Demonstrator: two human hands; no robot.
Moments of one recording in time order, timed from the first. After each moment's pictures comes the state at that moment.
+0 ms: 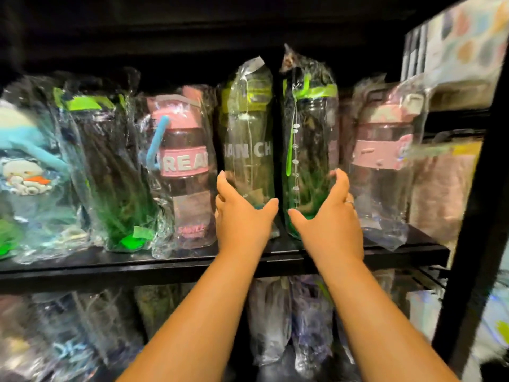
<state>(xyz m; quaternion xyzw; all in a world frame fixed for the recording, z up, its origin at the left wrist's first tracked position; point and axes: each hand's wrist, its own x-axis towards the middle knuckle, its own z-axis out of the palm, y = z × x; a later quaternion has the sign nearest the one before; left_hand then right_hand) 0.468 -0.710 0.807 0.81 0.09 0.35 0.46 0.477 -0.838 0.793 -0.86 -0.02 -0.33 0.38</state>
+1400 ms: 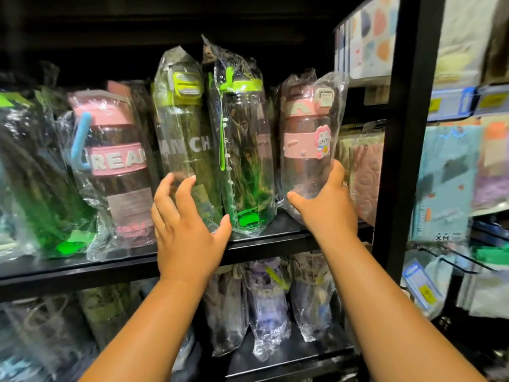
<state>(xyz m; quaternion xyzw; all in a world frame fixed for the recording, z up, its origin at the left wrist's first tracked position) 0.441 -0.723 0.769 0.83 0.00 0.50 0.24 0.494 -0.929 0.794 -0.85 0.05 -0.31 0.42</state>
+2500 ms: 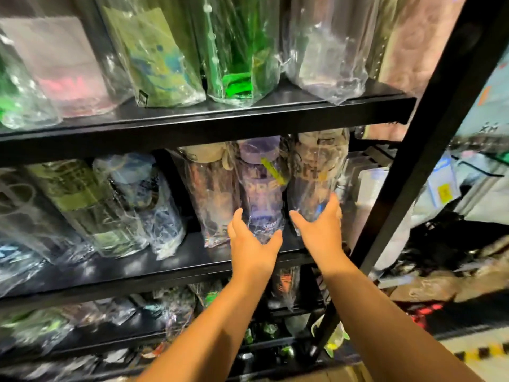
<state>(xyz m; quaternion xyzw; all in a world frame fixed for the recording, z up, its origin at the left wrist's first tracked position) 0.447 -0.802 0.529 0.82 0.13 0.13 0.54 0.494 -0.935 0.535 -0.84 0.12 -0.13 0.52</state>
